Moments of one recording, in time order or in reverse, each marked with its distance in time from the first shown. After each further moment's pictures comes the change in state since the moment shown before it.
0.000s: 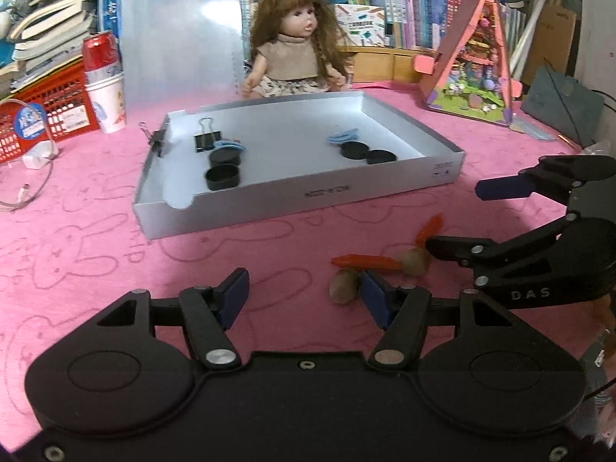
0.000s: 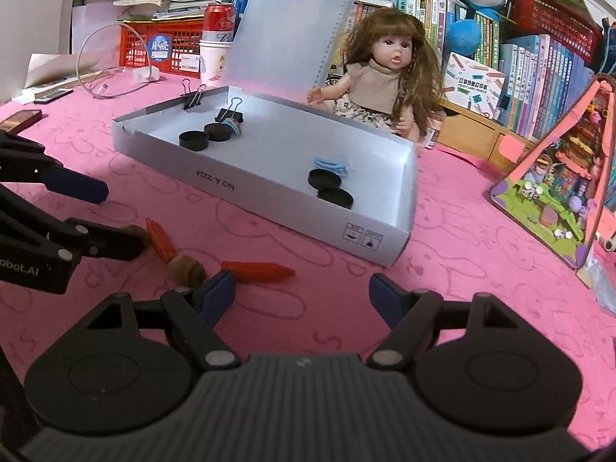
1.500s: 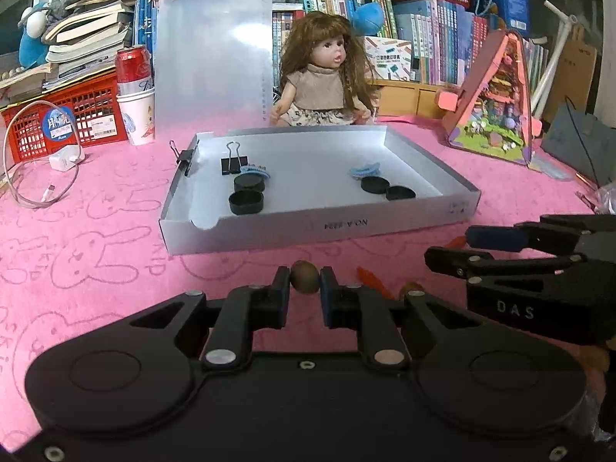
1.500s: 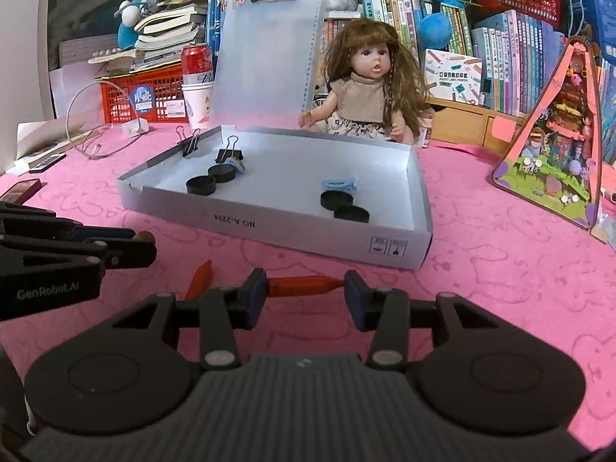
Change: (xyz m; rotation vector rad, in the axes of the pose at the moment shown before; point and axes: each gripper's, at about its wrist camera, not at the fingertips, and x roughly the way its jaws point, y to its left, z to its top) left arm -0.010 0.003 0.006 -0.086 -0.089 0.048; right arm -0.008 0.010 0.005 0.191 -0.084 -0.004
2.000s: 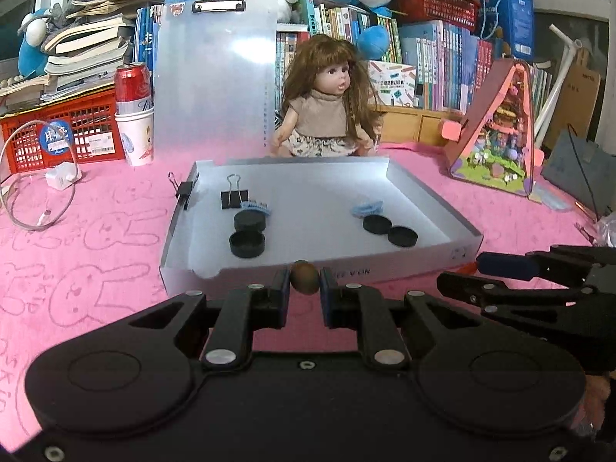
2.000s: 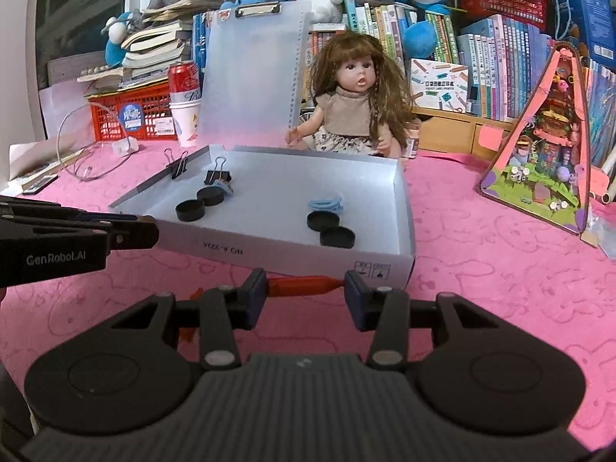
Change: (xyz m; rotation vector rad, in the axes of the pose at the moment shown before) left arm 0.005 0.007 0.032 -0.024 -0.046 -0.015; right arm -0.005 -0.009 0.015 0.042 -0.023 -0.021
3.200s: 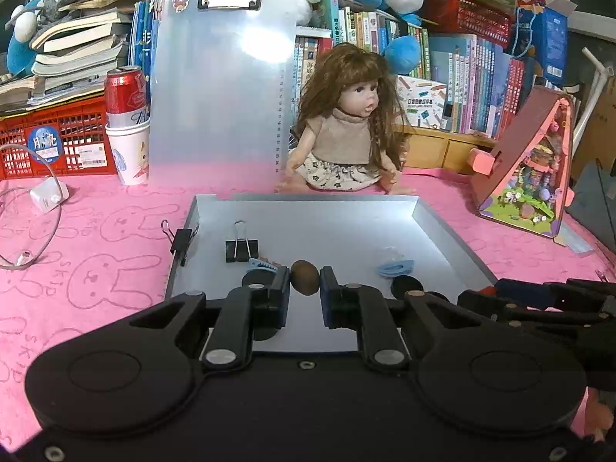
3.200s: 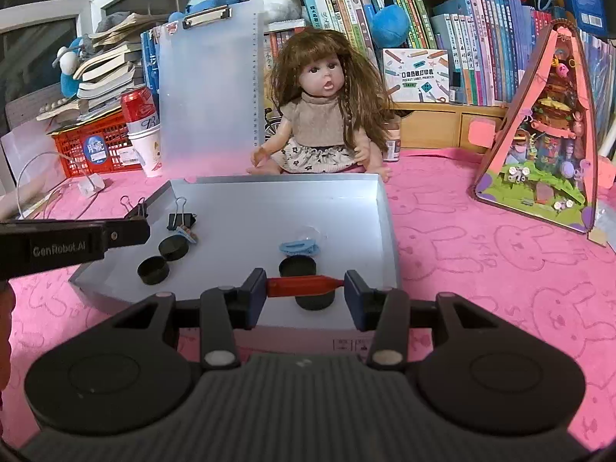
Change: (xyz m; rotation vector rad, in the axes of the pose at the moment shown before) left arm 0.064 0.021 0.064 -0.052 0.020 0.011; right arm 0.048 -0.025 0.047 0.125 0.036 -0.028
